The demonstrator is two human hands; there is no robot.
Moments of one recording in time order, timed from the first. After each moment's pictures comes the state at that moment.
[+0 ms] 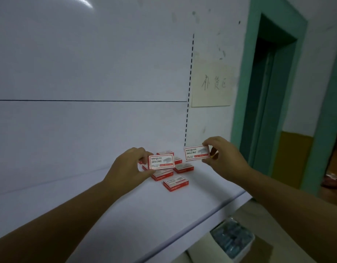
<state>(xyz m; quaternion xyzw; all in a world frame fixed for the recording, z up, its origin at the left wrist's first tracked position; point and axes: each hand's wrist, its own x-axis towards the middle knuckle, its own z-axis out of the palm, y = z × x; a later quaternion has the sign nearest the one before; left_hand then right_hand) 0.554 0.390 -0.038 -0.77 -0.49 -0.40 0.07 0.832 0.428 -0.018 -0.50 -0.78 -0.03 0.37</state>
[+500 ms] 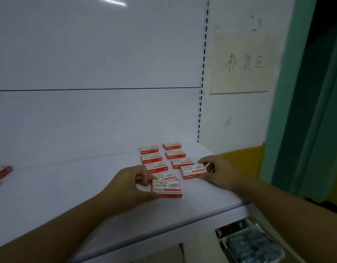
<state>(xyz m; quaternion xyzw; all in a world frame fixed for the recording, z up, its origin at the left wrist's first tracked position) 0.630 0.377 -0.074 -0.66 -0.61 -0.39 -0.19 0.877 0.529 -0.084 -0.40 -0.85 0.19 0.27</state>
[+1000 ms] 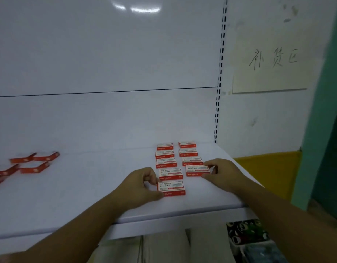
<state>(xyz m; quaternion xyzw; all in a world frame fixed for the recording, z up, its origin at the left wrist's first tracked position) 0.662 0.358 -0.088 -0.59 -0.68 -0.40 -0.17 0.874 0.539 -0.100 -0.39 -0.86 0.20 0.27</state>
